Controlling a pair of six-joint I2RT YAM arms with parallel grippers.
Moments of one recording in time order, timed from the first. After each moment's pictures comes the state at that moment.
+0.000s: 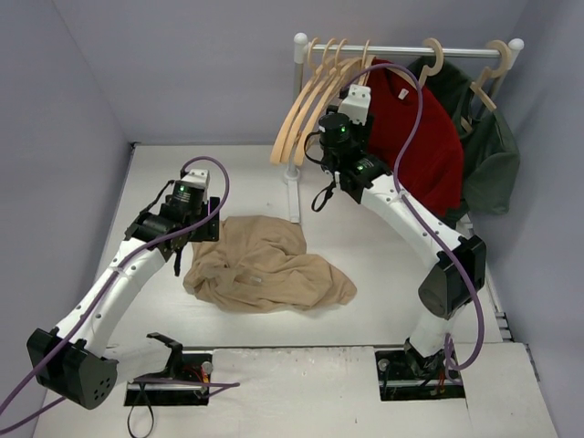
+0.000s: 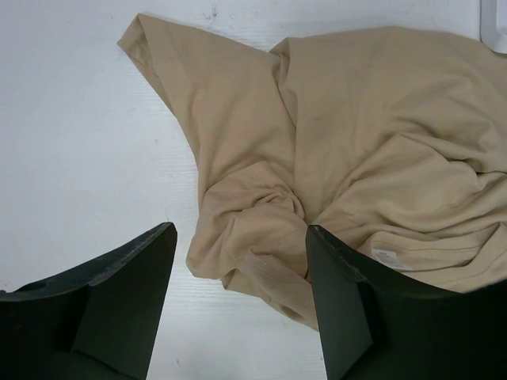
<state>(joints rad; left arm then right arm) -0.39 1.15 1.13 -0.82 -0.27 -0.25 0.59 1.74 1.67 -0.19 0.88 0.22</state>
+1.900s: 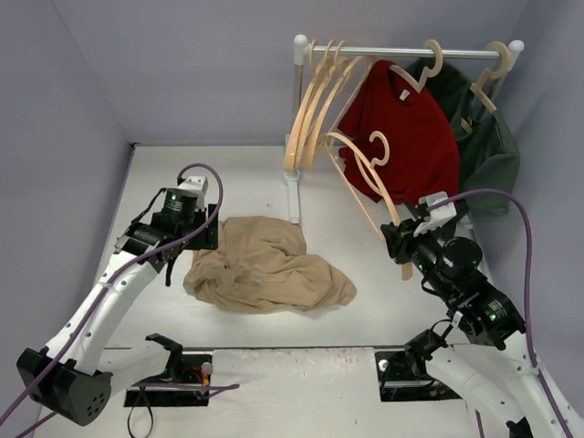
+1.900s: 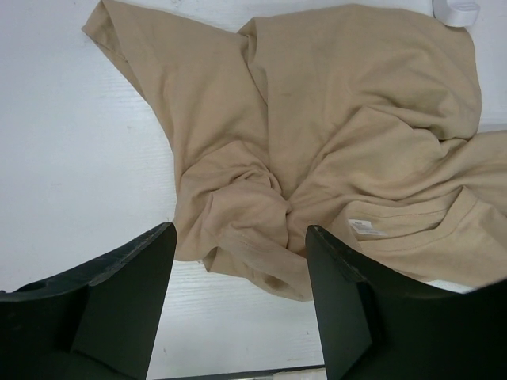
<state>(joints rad) -0.39 1.07 1.10 -0.85 -0.18 -0.26 0.56 0.58 0.88 -0.47 0.15 0.11</state>
